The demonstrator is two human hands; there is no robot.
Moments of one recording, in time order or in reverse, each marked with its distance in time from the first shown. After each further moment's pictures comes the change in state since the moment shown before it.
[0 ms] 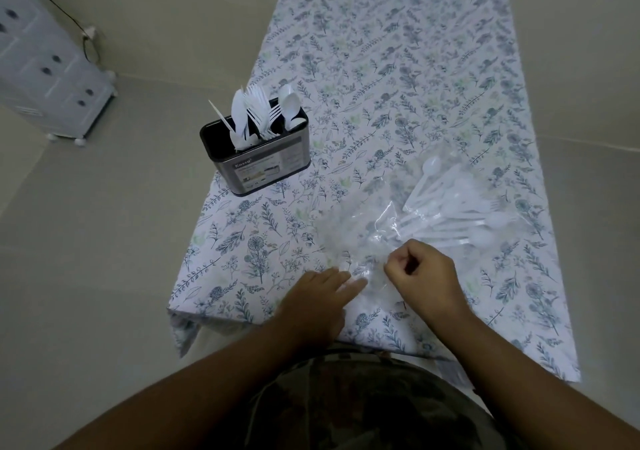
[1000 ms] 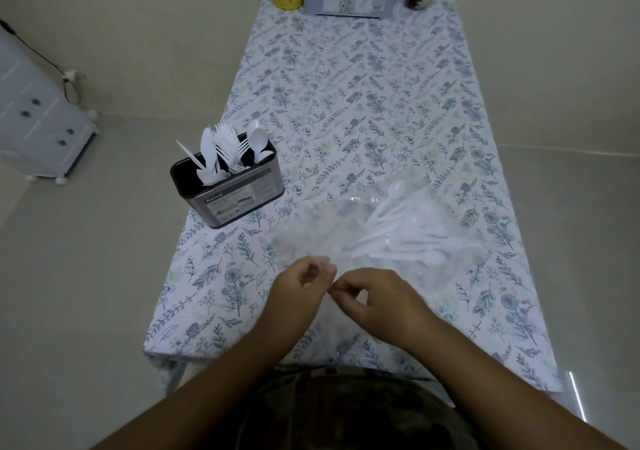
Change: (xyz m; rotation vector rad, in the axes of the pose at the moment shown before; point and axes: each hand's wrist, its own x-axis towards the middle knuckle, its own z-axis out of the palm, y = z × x) left_hand 0.027 0.024 -0.077 -1.228 0.370 -0.593; right_hand 0.002 -0.034 -0.014 -0.125 -0.356 -0.182
